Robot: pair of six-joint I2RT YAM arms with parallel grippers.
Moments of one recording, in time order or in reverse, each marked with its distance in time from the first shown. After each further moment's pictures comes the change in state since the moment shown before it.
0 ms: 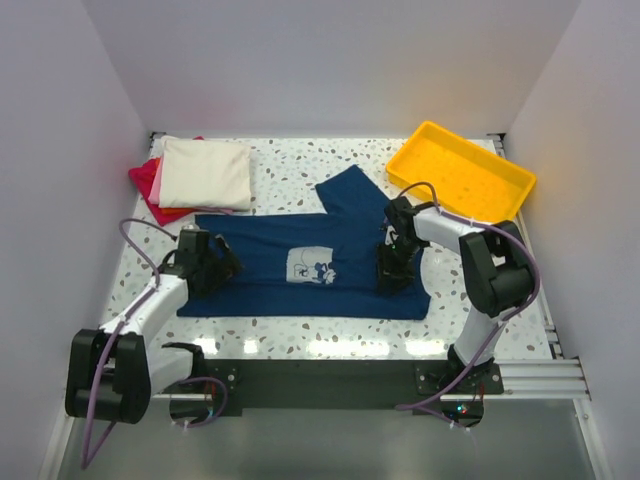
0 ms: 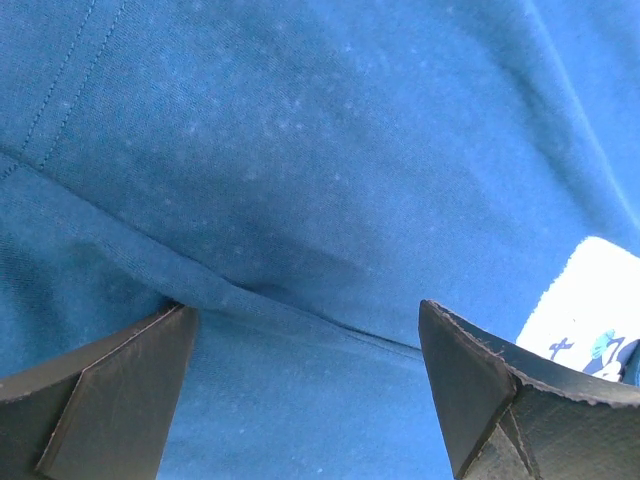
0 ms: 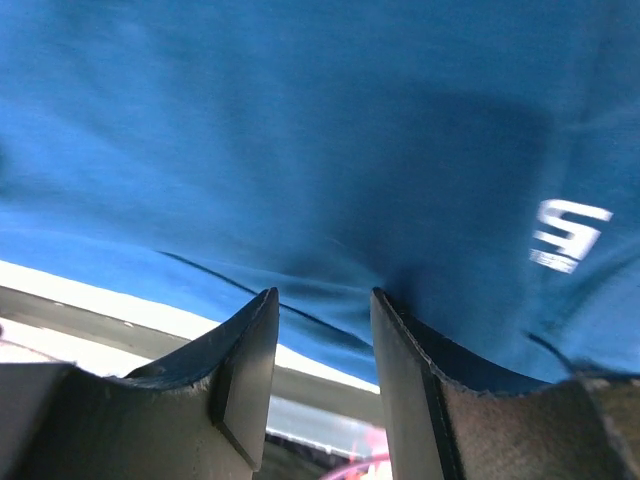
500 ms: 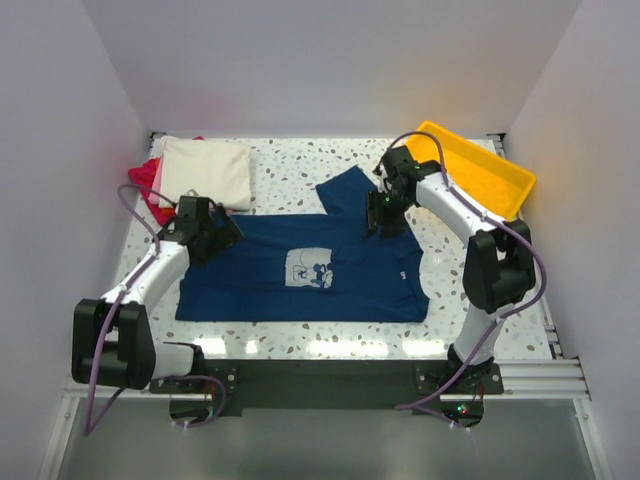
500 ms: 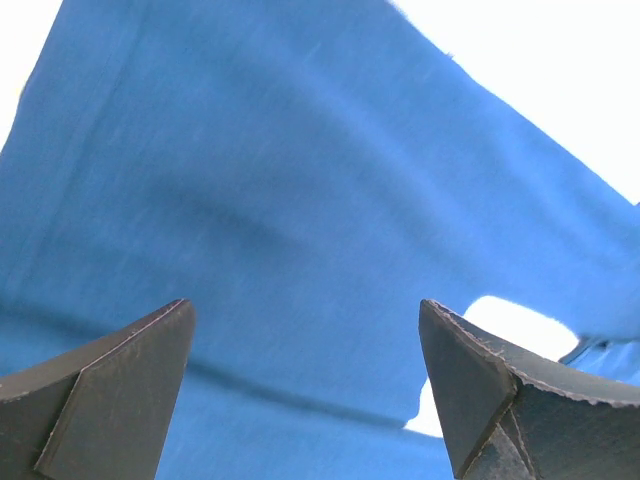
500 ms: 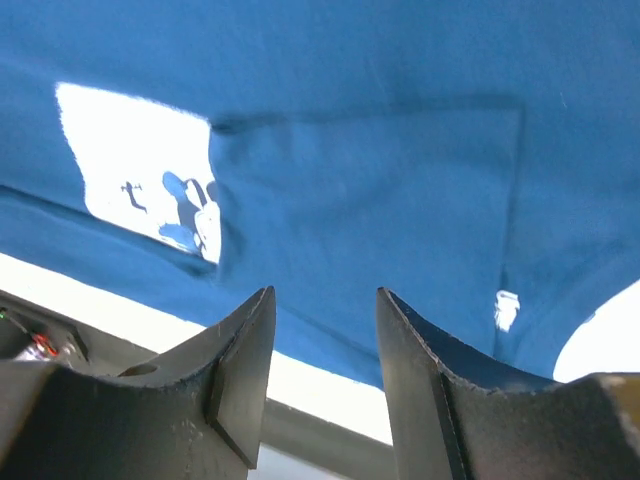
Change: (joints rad) left arm 0.000 0.147 0.276 -0.094 -0.017 0.029; right arm -0.003 0.021 0.410 -0.106 0.060 -0.012
